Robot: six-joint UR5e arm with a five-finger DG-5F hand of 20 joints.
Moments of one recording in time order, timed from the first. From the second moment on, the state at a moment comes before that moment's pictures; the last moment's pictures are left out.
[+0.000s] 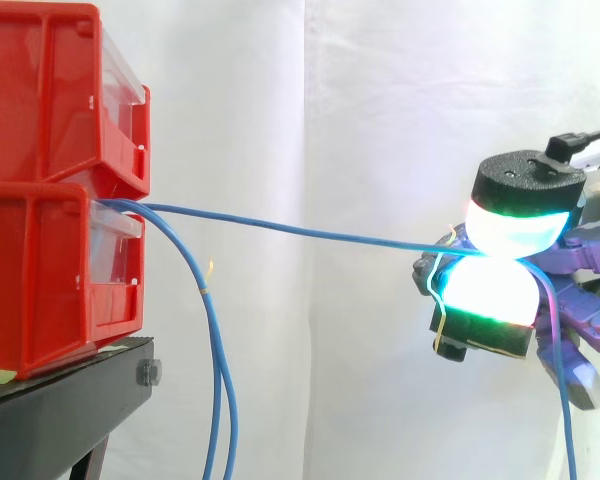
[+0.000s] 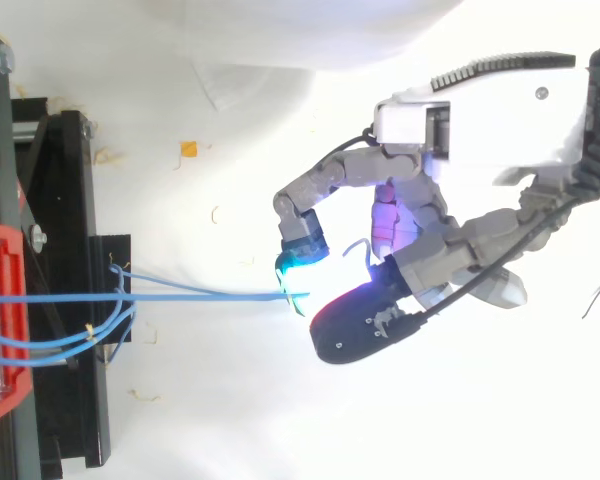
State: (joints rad) arm 0.08 -2.12 -1.25 -3.18 -1.48 -0.32
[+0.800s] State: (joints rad) arm 0.08 -2.11 -1.33 -3.10 -1.51 -0.32
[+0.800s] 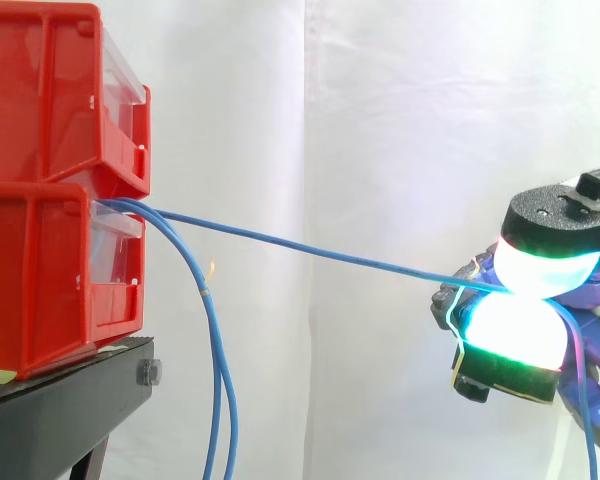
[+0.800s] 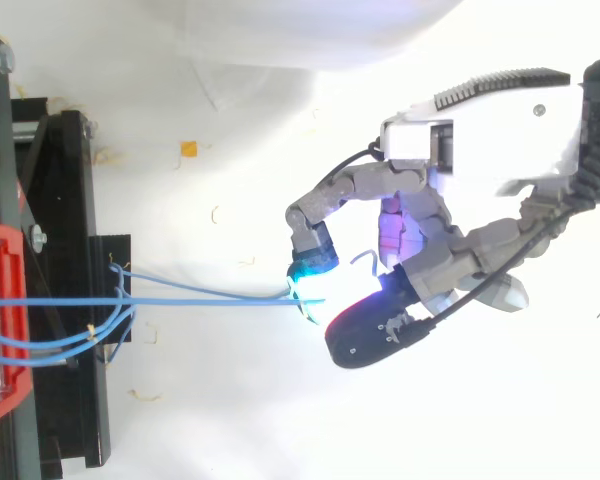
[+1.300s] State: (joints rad) arm 0.08 -2.11 -1.34 -3.07 -1.51 -0.32
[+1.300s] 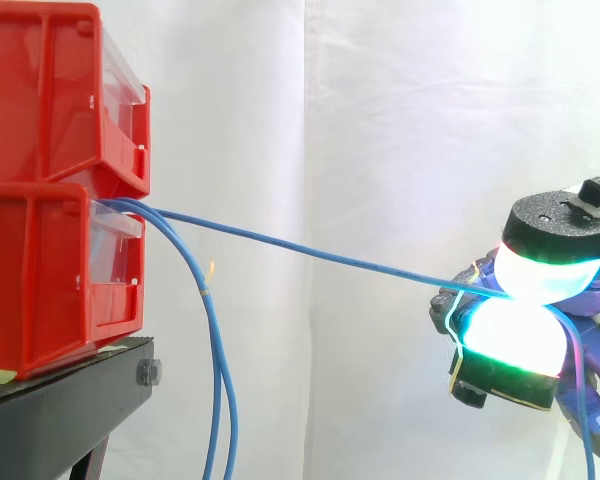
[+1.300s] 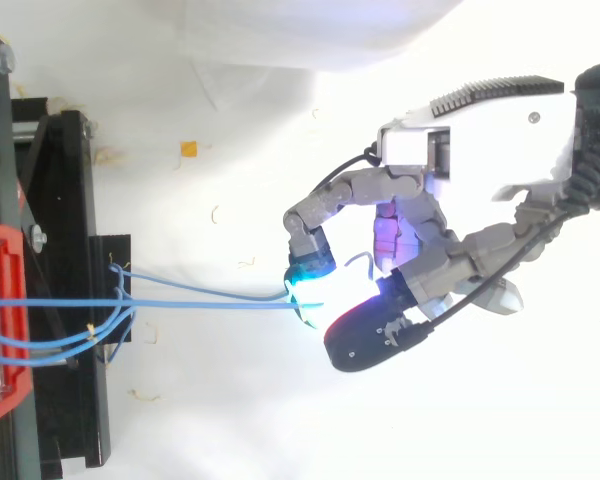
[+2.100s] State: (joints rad) arm 0.09 -2.11 -1.34 -3.06 -1.51 -0.30
